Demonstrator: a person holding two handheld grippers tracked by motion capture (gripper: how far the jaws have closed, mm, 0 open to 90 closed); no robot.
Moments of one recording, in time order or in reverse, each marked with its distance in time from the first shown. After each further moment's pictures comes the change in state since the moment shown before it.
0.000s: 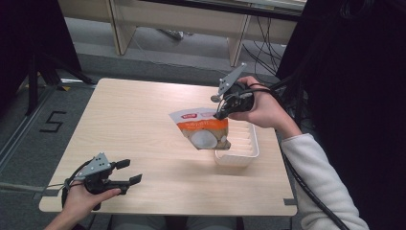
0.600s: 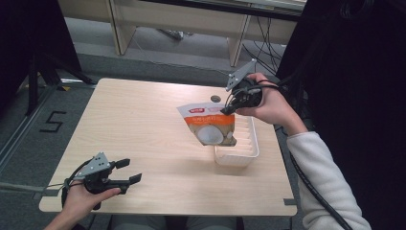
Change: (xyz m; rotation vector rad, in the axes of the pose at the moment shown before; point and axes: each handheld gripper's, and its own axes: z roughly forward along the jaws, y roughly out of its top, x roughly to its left) left arm 0.001 0.001 0.000 -0.013 0.008 -0.001; right arm -0.015 -0.014 -0.011 -0.017 -0.042 0.034
